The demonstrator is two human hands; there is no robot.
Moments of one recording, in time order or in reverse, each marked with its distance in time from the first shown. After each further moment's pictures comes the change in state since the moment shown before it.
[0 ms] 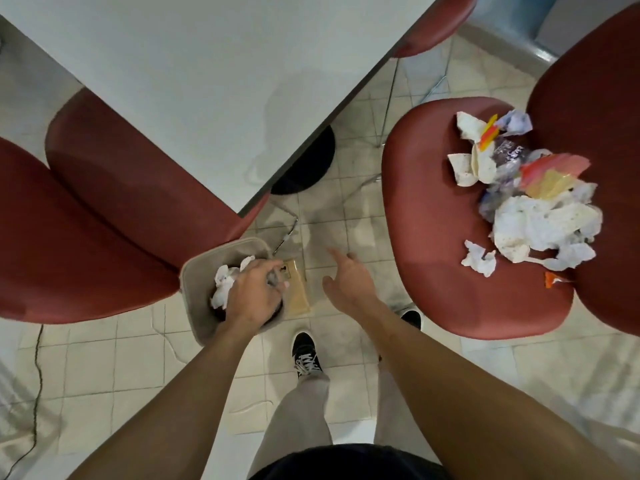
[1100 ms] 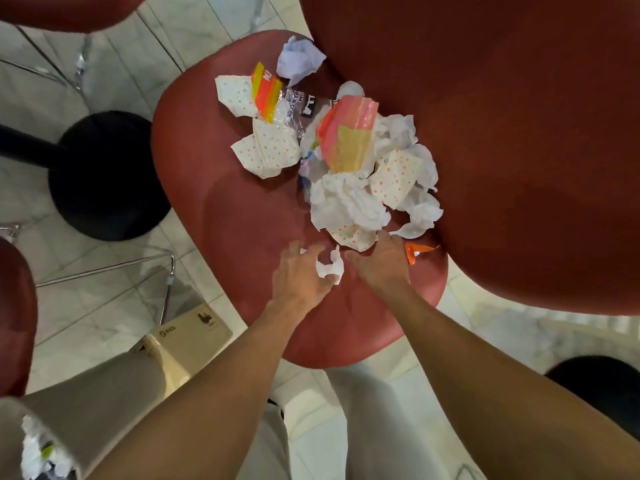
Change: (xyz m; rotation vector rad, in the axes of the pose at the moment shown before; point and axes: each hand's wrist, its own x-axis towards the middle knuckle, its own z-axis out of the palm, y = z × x) left_hand 0.097 0.333 0.339 0.411 -0.425 0.317; right_hand 0.079 0.388 -0.194 0.442 0.320 0.579
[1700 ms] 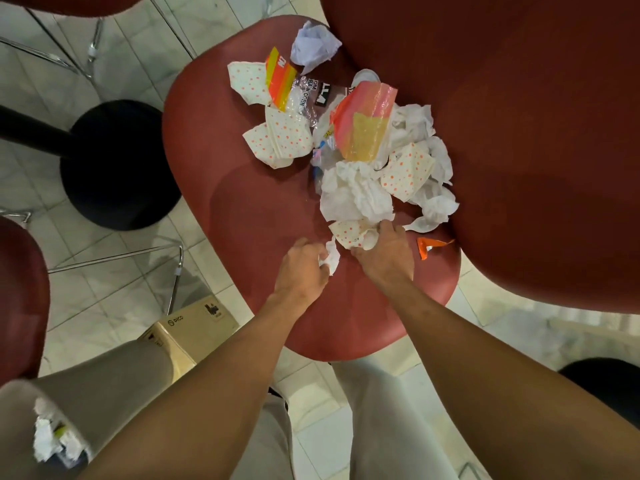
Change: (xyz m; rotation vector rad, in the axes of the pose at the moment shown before) left_hand -0.001 -0.013 -0.004 -0.107 0.043 0.028; right_hand 0.005 -0.002 0.019 -0.131 0.061 -0.066
